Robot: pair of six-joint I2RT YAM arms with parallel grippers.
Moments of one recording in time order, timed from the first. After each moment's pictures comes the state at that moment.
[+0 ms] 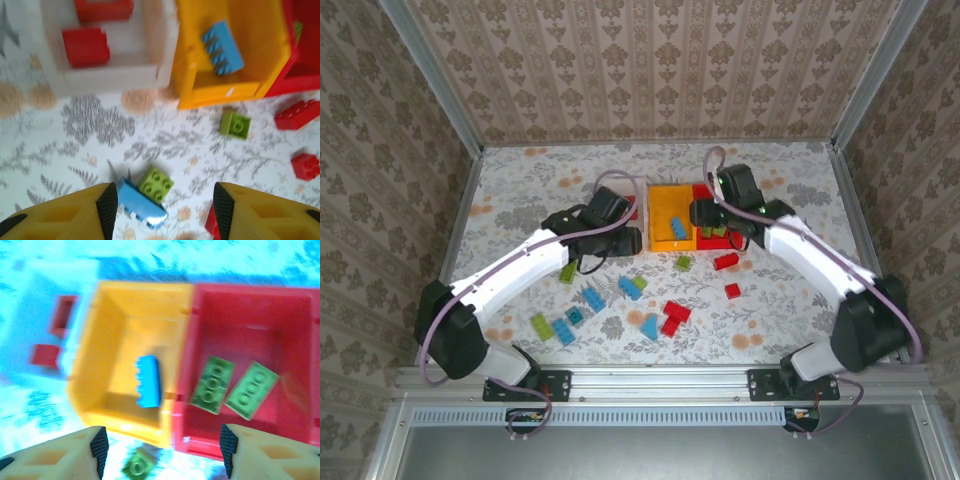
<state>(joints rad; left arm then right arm) -0.76 1.45 1.18 -0.75 -0.01 -0.65 0.41 1.41 1.11 -0.46 0.00 0.29</state>
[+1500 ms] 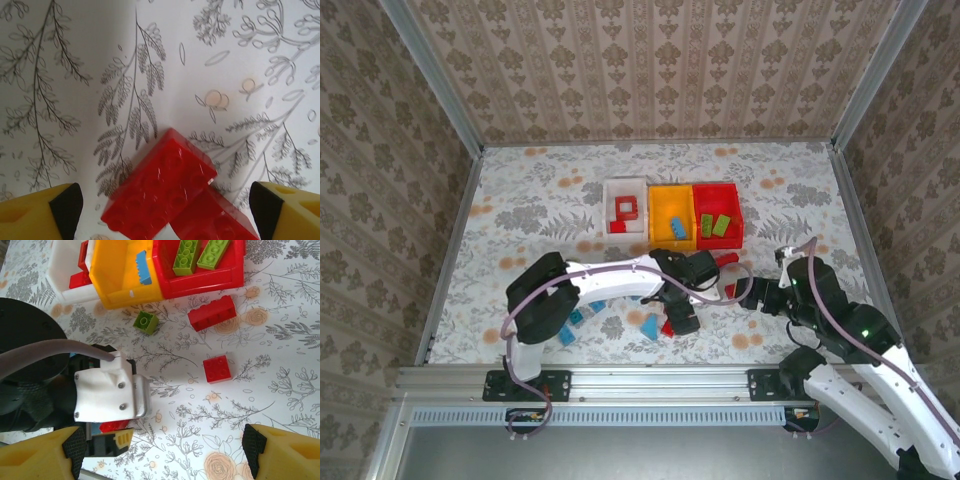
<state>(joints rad) -1.19 1.95 1.40 -0.79 0.03 0.22 0.52 0.52 0.80 -1.02 0.03 0.61</state>
